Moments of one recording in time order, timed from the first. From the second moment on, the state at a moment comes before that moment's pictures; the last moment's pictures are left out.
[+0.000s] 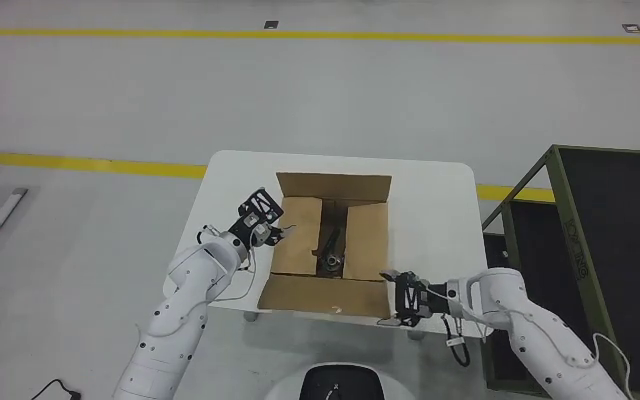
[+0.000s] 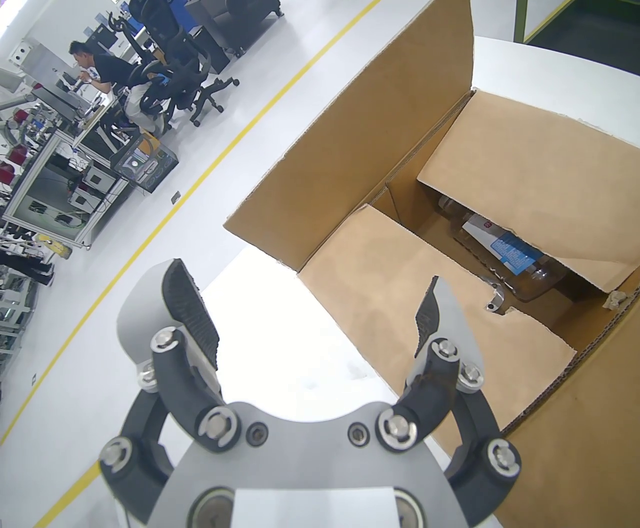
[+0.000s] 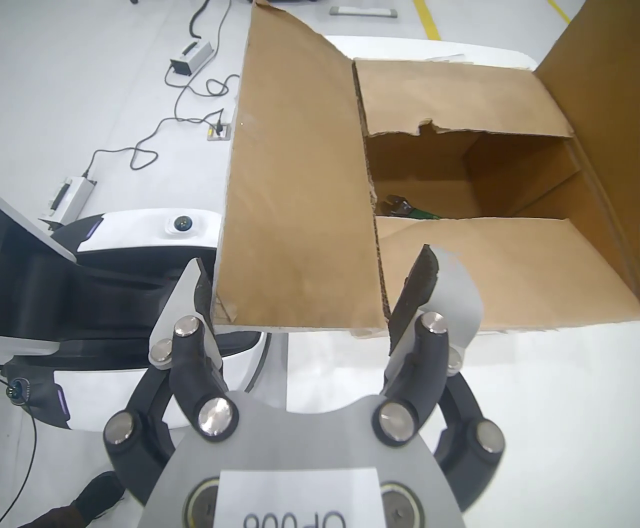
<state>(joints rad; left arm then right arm) 1.14 -1.26 -1.31 -1.51 1.73 -0.46 -0.14 -1.19 -0.88 1.09 -1.59 -1.26 -1.00 0.13</state>
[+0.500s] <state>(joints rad) 1.14 -1.26 -1.31 -1.51 1.73 -0.46 -0.14 -1.38 -0.82 1.36 -1.72 -1.23 -0.96 0.01</state>
